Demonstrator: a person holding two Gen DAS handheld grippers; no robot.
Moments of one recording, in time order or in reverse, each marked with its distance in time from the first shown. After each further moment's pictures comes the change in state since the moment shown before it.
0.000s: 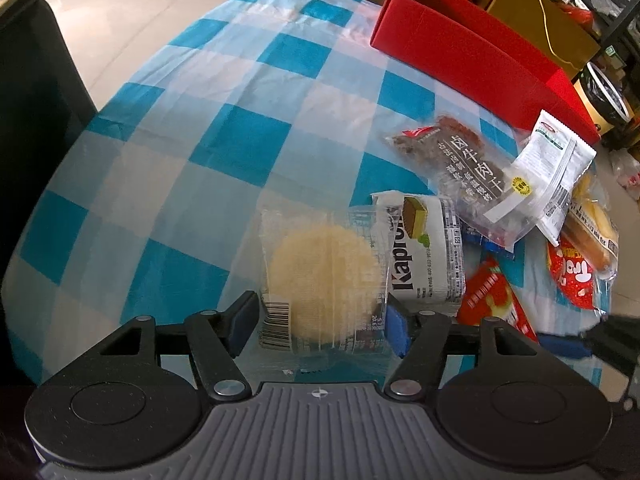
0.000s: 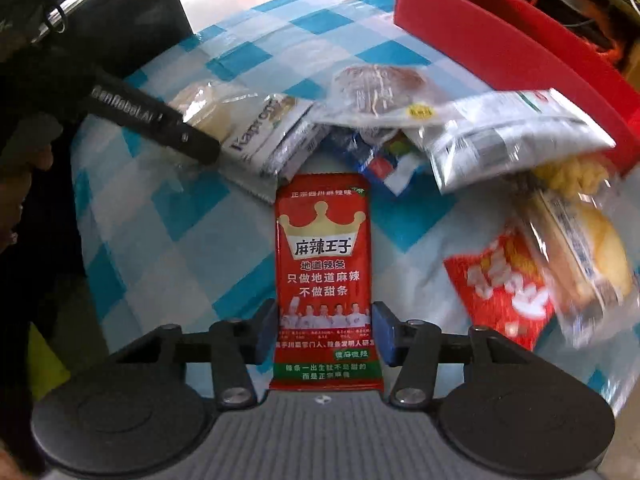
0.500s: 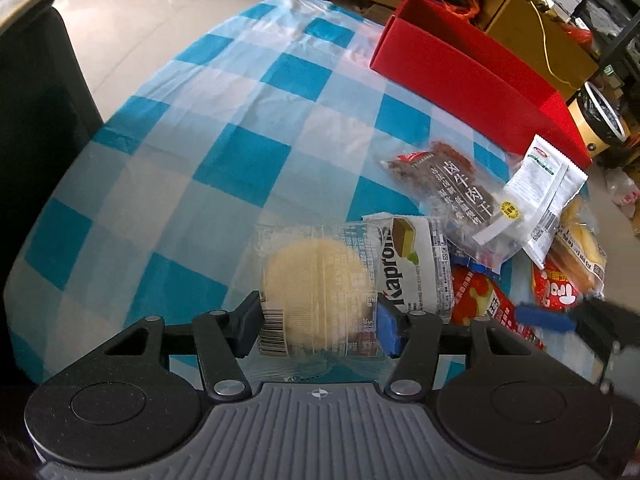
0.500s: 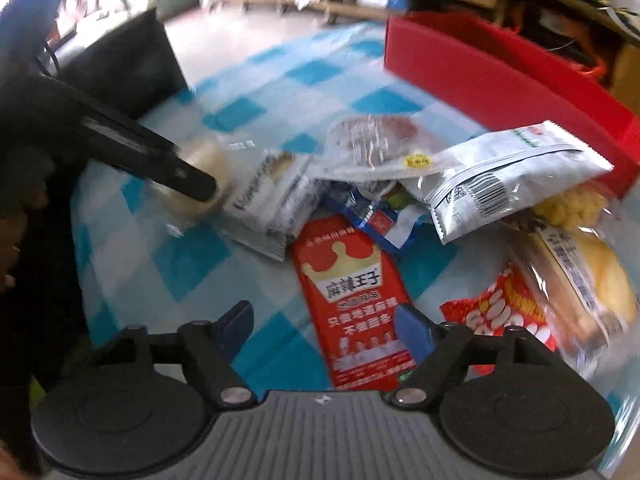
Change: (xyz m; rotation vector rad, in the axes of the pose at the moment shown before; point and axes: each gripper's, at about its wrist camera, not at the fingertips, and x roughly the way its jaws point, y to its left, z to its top) left arm -0.010 -0.002 0.004 -0.029 -0.036 -0.024; right arm 0.003 -0.009 0.020 -0.003 -0.134 0.031
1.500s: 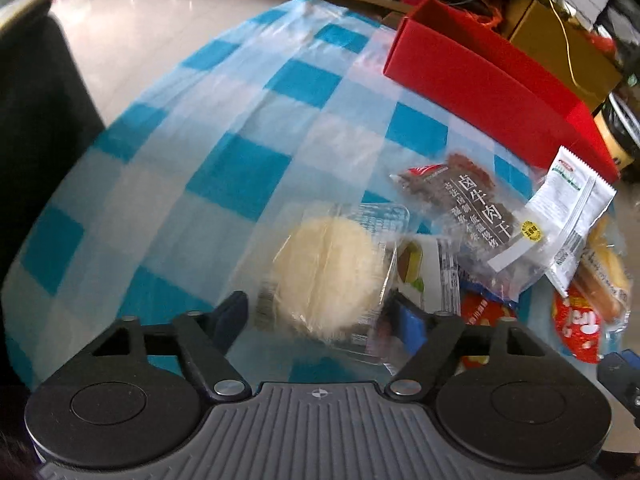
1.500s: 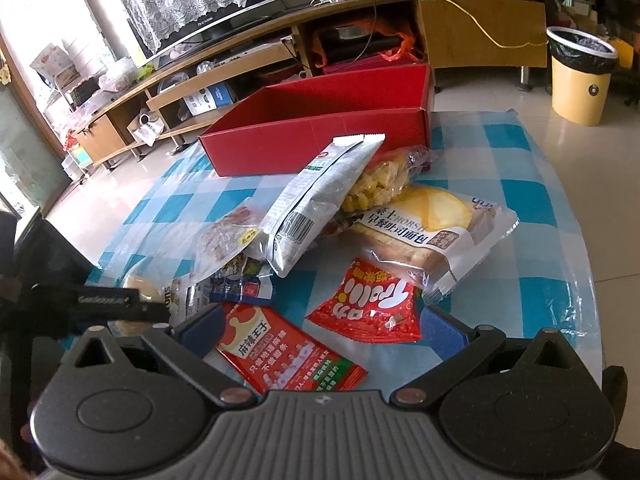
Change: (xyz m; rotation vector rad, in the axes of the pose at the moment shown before) left arm 0.016 -0.015 0.001 -0.045 -0.028 0.082; right arm -0.071 -0.035 -0.052 0.624 -0.292 -0.194
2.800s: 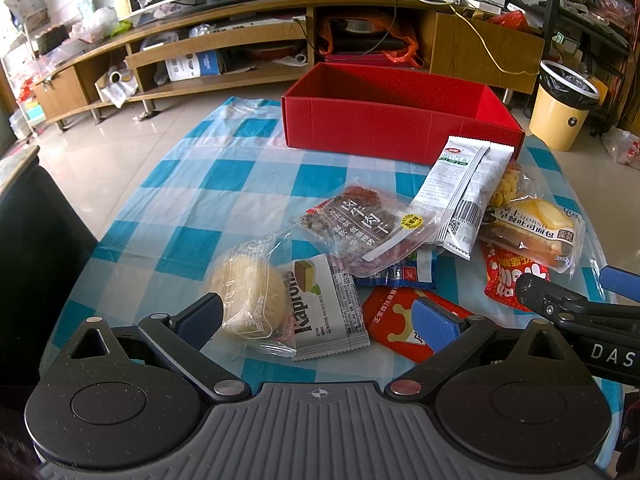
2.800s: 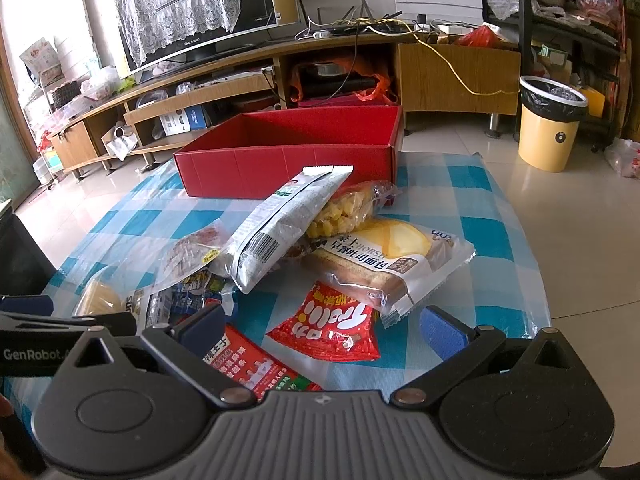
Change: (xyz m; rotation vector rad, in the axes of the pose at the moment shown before) left arm -0.052 -0.075 -0.048 0.290 -0.278 0.051; right arm -0.008 0.003 -0.013 -0.072 -0.132 -0.144
